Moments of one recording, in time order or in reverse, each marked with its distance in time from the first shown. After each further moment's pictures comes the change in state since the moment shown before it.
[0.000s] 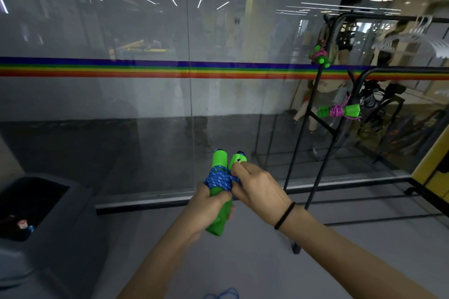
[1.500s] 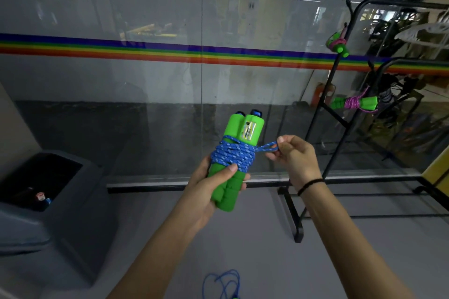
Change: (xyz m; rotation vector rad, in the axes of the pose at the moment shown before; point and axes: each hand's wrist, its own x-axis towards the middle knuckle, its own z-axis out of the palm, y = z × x) left_hand -0.023 -0.001 -0.014 -0.520 -0.140 0.171; right_hand 0.011 0.031 -0.016 1.194 0.373 0.833
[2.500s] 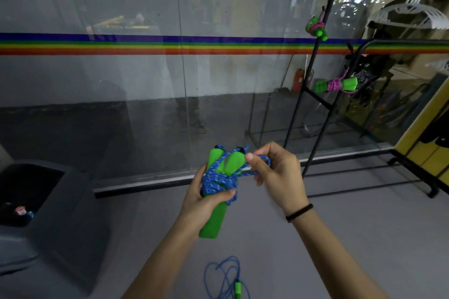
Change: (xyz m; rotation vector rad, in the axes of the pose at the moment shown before) left_hand 0.006 -0.047 -0.052 0.288 0.136 -0.072; right_hand -0.074 0.012 0.028 -0.377 -0.031 -0.252
